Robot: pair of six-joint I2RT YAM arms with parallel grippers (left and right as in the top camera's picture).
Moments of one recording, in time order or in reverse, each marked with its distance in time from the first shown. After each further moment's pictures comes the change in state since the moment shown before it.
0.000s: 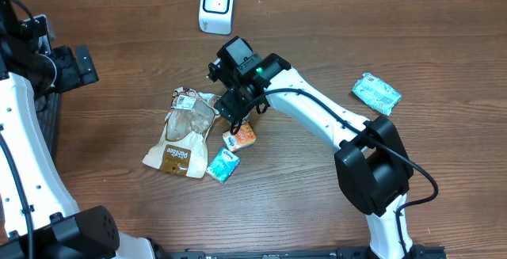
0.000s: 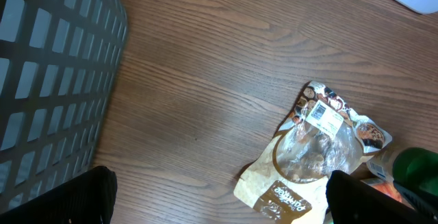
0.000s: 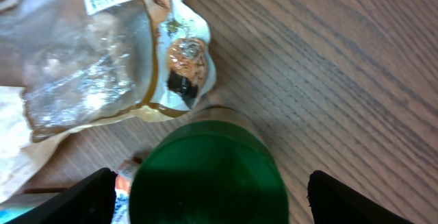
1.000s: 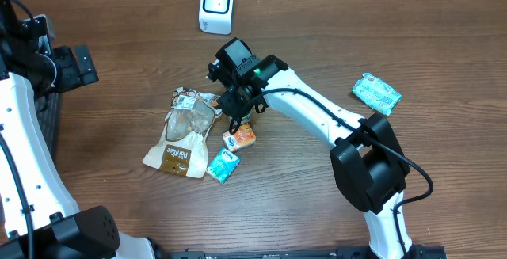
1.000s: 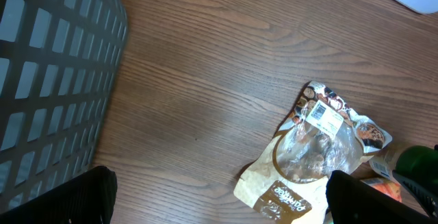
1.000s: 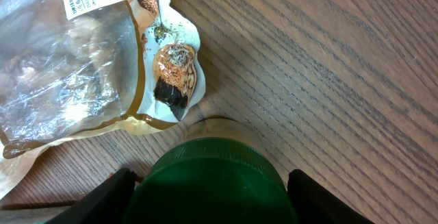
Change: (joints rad) left arm 0.000 0.000 0.000 0.000 0.000 0.000; right arm 0.000 0.024 -0.002 0.031 0.014 0.006
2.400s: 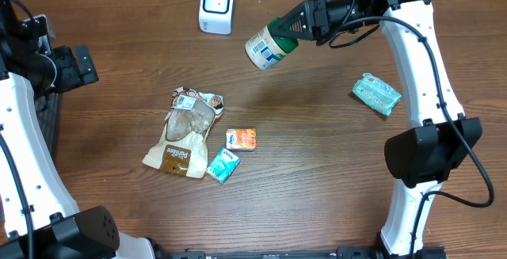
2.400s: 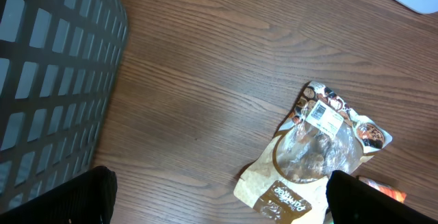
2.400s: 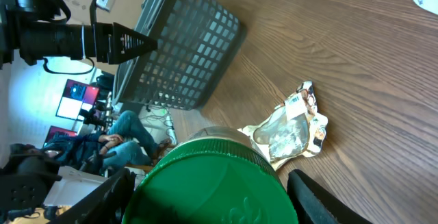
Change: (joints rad) left arm 0.000 0.000 0.000 0.000 0.000 0.000; right arm -0.522 -0.006 0.548 -0.537 -1.099 -0.048
